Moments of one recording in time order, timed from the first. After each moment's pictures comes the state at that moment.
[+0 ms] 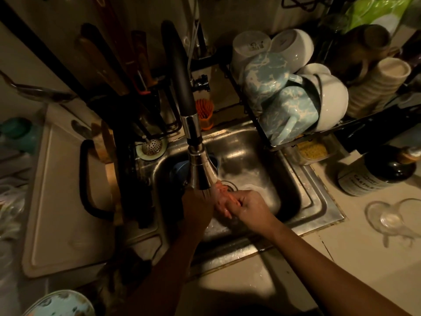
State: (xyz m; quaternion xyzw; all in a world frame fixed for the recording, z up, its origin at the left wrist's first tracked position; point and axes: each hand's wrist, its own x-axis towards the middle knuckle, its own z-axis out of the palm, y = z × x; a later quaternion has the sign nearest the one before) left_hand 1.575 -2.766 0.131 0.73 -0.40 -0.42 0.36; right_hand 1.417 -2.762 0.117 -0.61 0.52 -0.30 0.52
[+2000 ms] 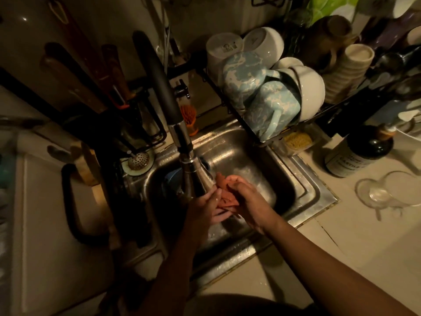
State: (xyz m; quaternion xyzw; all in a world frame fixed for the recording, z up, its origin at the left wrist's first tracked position) left_hand 1.572 -2.773 0.121 0.55 -0.32 -0.70 0.34; right_hand 1.434 -2.766 0.136 -0.25 0.43 -0.49 0.71
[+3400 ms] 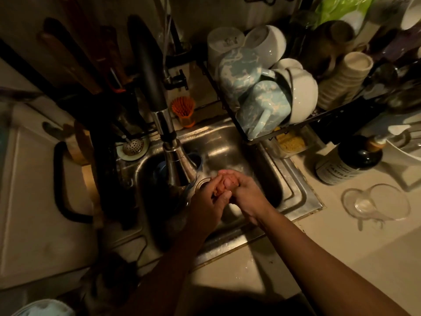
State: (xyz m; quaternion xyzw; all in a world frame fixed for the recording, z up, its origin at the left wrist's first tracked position) left_hand 1.538 -2.761 0.105 0.59 -0.62 -0.44 0.29; right_hand 1.405 -2.774 0.131 -0.27 0.53 -0.42 0.68
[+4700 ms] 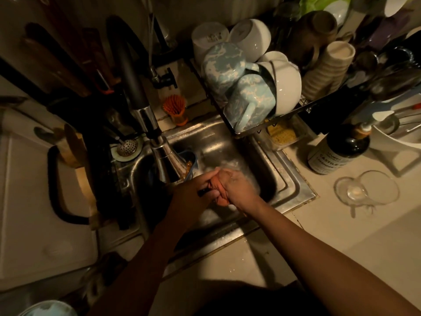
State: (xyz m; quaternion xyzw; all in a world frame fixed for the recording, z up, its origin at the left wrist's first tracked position) left_hand 1.561 -2.765 0.147 0.55 -0.67 -0.43 0.27; right_hand 1.405 -2.768 0.148 -0.37 0.54 -0.40 0.64
